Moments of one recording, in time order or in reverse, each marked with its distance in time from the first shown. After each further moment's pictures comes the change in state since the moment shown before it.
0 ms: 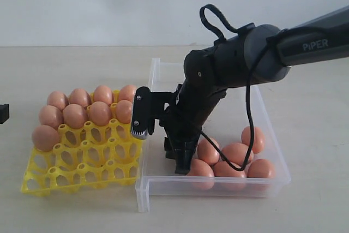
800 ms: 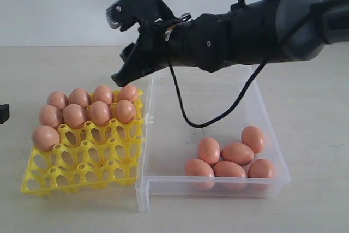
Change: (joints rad) left arm 0.000 0.000 0.000 0.004 0.000 0.000; right arm 0.039 -0.158 0.005 0.075 -0.616 0.526
